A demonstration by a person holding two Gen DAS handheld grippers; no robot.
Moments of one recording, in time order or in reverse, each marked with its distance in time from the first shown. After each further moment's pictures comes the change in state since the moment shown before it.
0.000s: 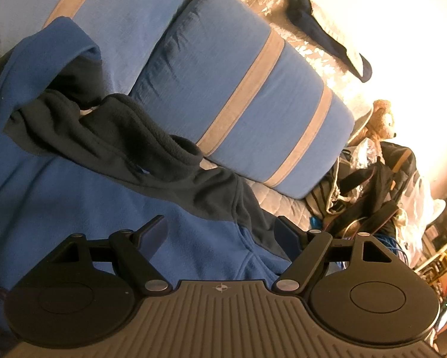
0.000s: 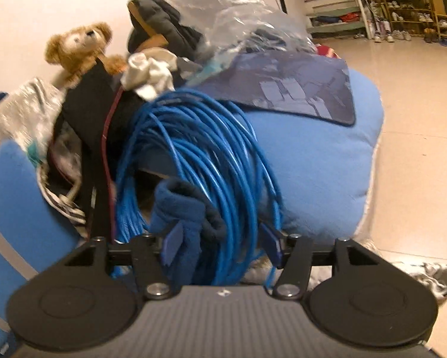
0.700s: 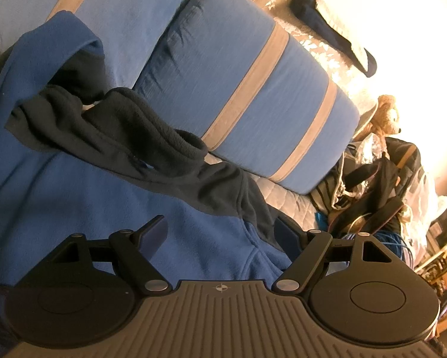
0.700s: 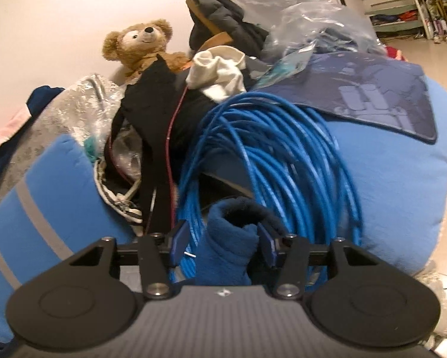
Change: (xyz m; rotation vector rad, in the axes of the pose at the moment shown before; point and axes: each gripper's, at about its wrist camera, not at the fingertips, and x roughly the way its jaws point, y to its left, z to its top) left arm 0.004 0.001 0.000 0.004 0.021 0.014; right arm 0.023 0.017 0.012 -0.045 0.015 0.270
